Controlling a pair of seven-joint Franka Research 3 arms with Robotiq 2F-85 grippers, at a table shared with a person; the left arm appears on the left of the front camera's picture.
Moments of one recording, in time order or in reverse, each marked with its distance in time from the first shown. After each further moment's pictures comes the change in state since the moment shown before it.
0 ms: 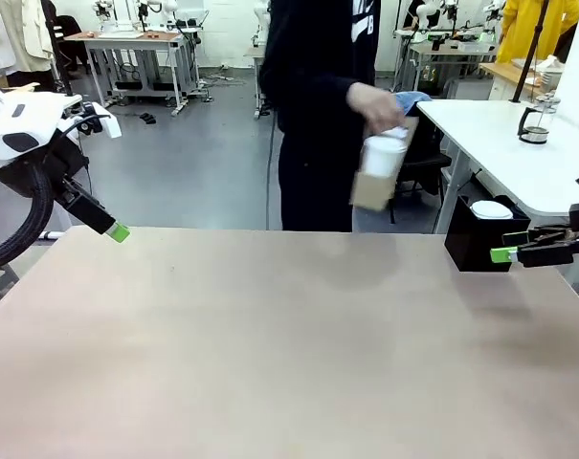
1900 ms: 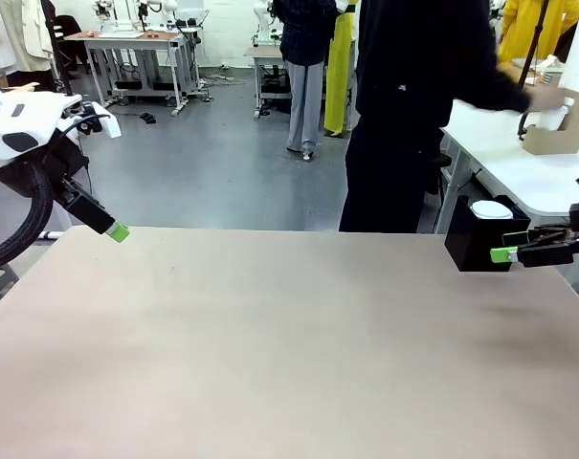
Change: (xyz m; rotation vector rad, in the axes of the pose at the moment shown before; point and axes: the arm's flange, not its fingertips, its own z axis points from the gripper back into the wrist) left arm 0.000 0.000 0.000 0.000 0.000 0.000; right arm 0.000 0.000 0.000 0.000 0.000 0.000
